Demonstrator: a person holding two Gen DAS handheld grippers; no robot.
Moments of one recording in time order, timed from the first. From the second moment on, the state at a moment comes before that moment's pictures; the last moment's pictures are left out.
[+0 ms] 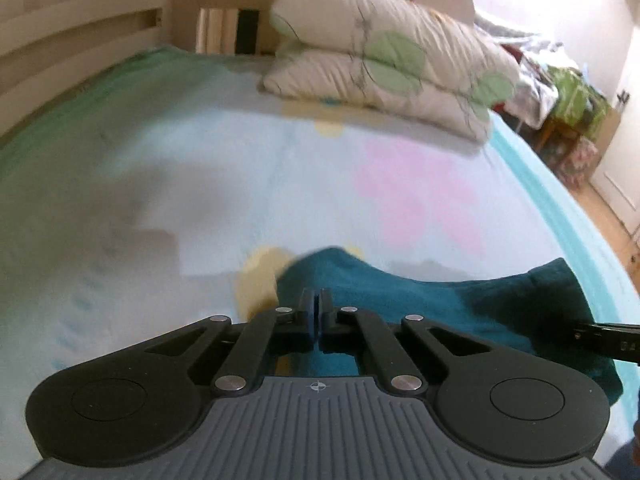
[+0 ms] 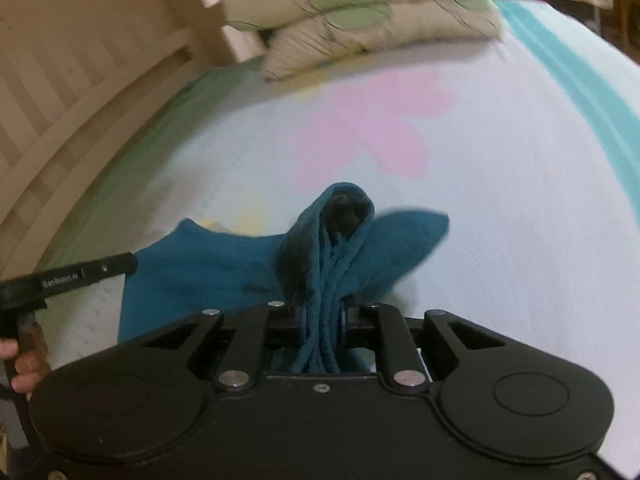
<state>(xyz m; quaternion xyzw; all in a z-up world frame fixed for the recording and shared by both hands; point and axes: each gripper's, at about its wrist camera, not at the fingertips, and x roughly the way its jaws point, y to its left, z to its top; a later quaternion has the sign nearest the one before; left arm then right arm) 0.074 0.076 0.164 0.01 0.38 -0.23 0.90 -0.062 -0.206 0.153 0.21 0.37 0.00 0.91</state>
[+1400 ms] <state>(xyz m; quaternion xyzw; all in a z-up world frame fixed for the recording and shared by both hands) 0.132 0.086 0.086 0.00 0.50 -0.28 0.82 0.002 -0.273 0.069 0.29 0.43 -0.03 0.86</state>
